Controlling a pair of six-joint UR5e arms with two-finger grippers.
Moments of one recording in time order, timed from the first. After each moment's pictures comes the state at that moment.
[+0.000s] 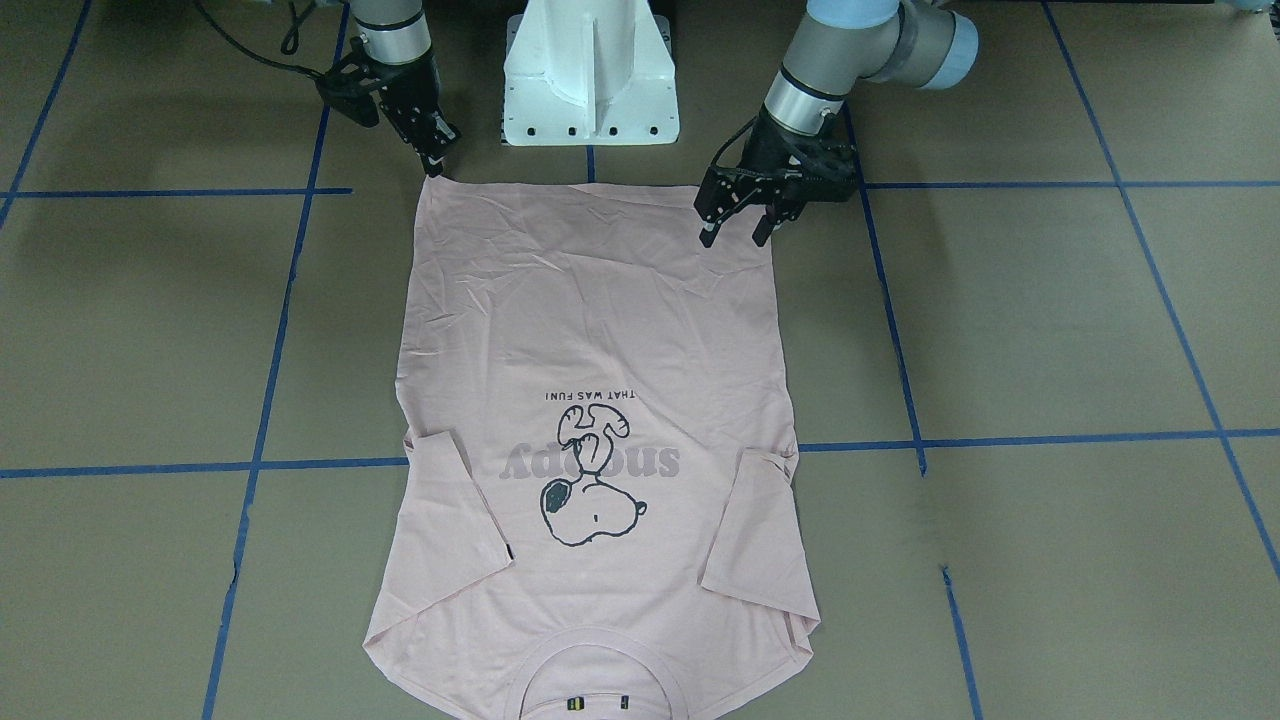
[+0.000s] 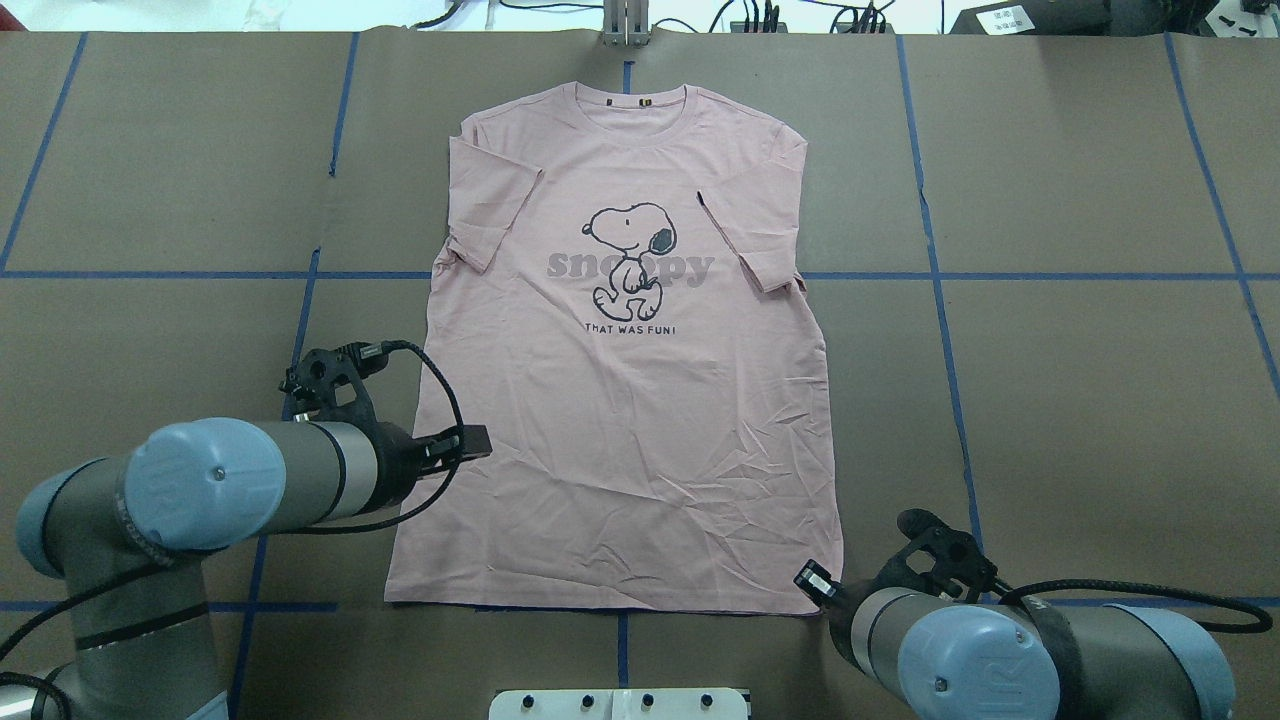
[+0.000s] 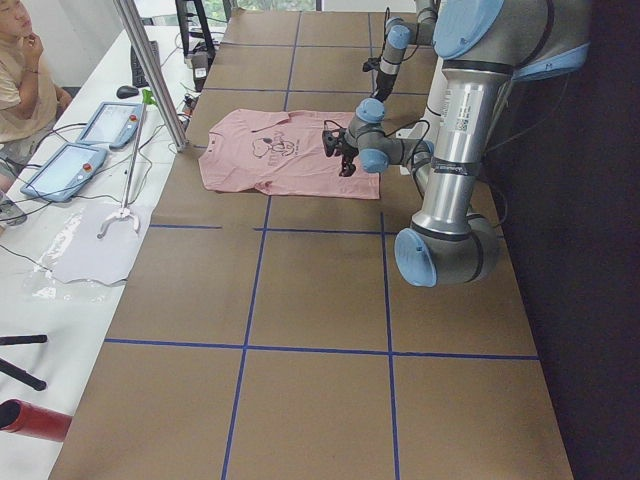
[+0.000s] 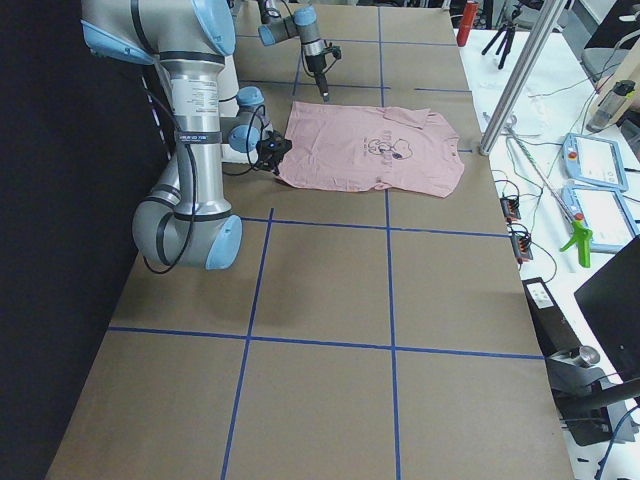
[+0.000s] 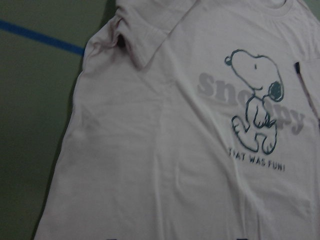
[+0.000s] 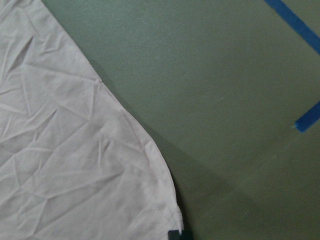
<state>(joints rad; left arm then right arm) -0.33 -1.80 -2.00 -1.96 -1.60 -1.66 0.08 -1.45 2.15 -1.49 1.46 2.24</state>
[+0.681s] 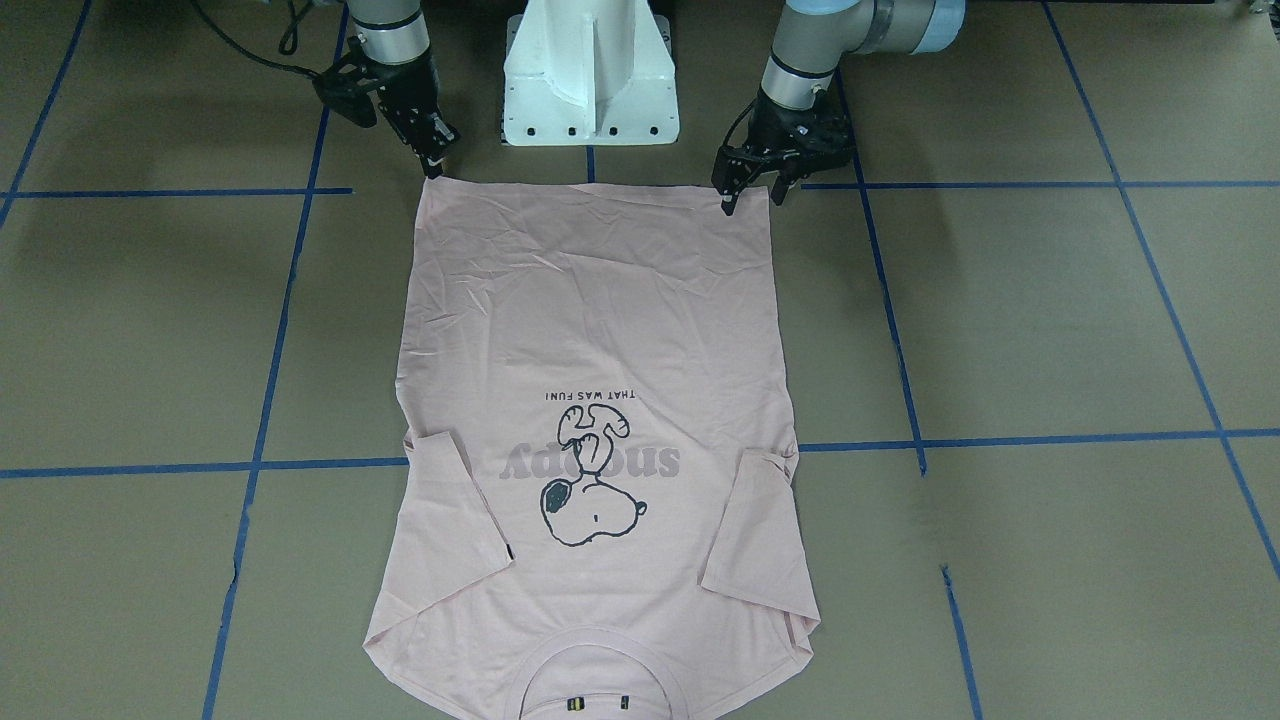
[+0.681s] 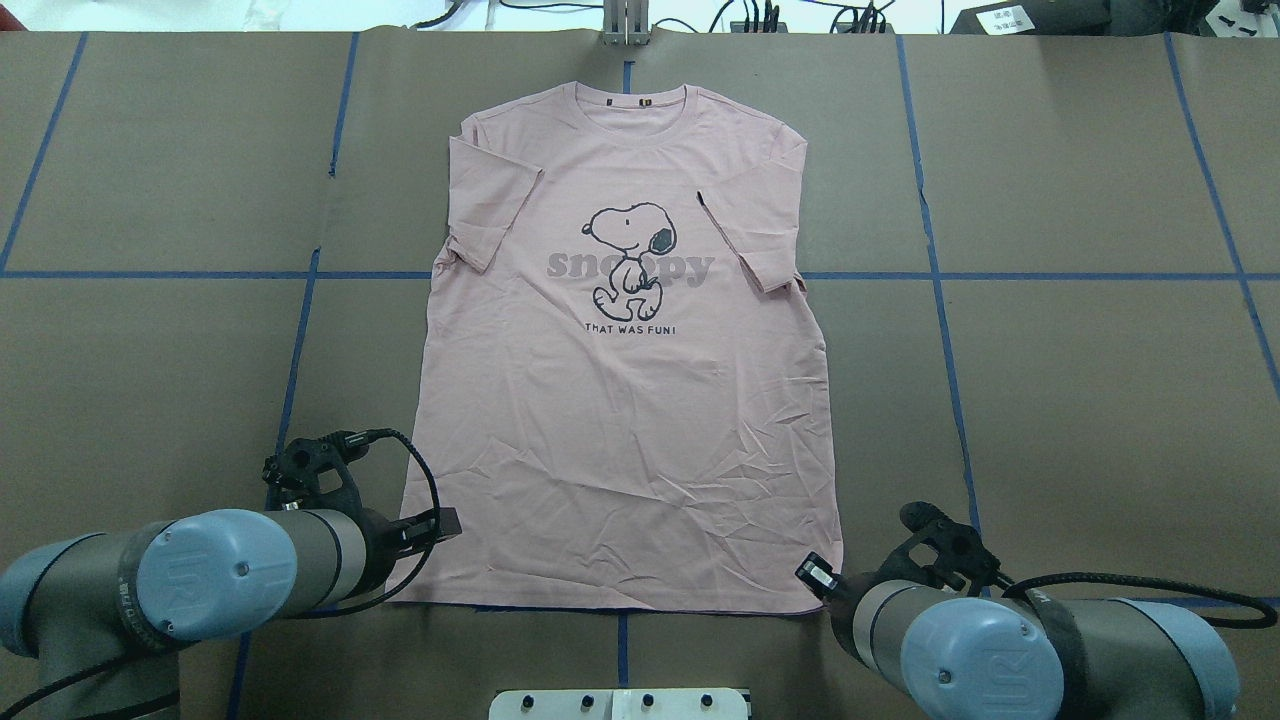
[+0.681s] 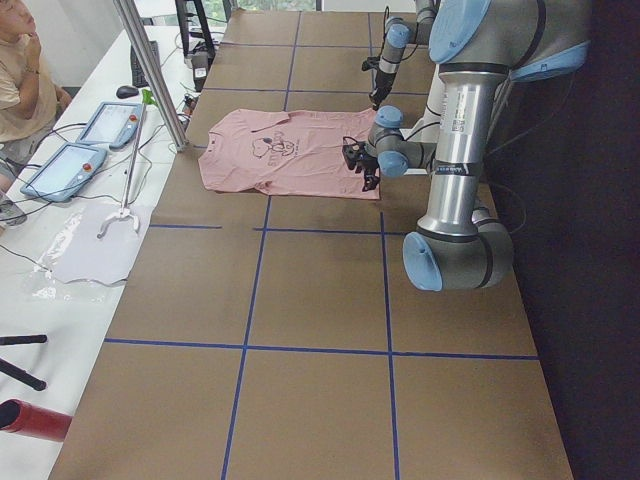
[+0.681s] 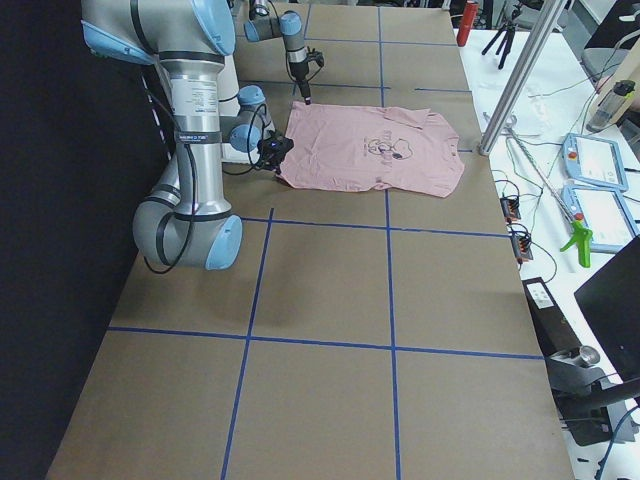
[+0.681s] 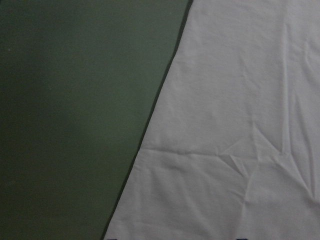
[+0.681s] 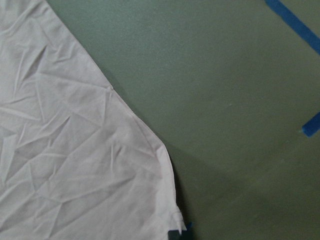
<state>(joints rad) -0.23 -1.73 -2.04 -1.85 -1.57 -1.76 0.09 -1.45 2.16 -1.49 1.46 2.24</state>
